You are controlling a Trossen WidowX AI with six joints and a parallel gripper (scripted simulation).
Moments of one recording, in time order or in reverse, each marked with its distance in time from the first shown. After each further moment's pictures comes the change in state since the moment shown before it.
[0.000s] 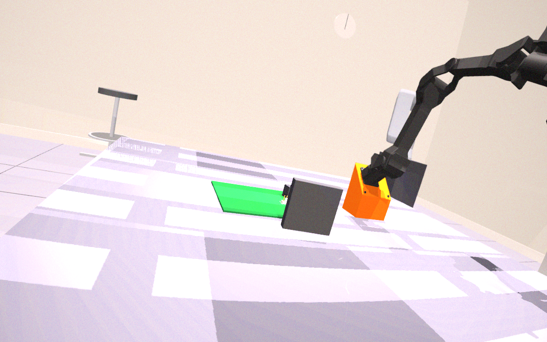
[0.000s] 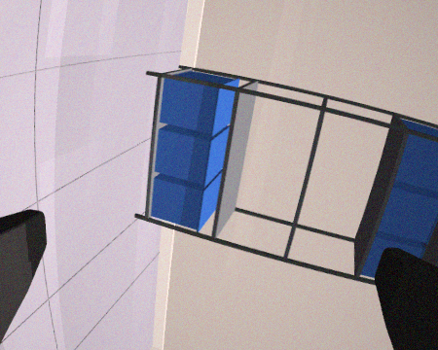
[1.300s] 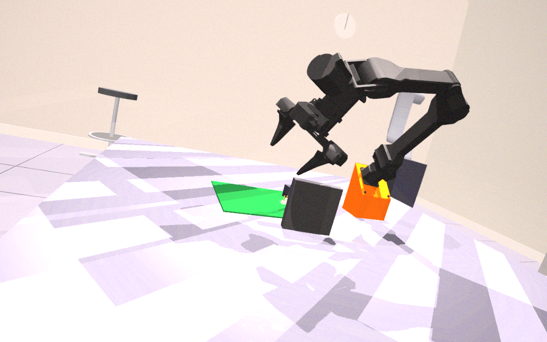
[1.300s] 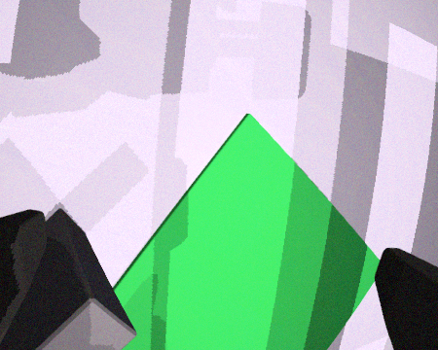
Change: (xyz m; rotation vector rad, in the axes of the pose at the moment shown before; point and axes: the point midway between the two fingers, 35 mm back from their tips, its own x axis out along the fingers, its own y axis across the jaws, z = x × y) arm -0.271 0.348 -0.355 1.576 1.793 0.240
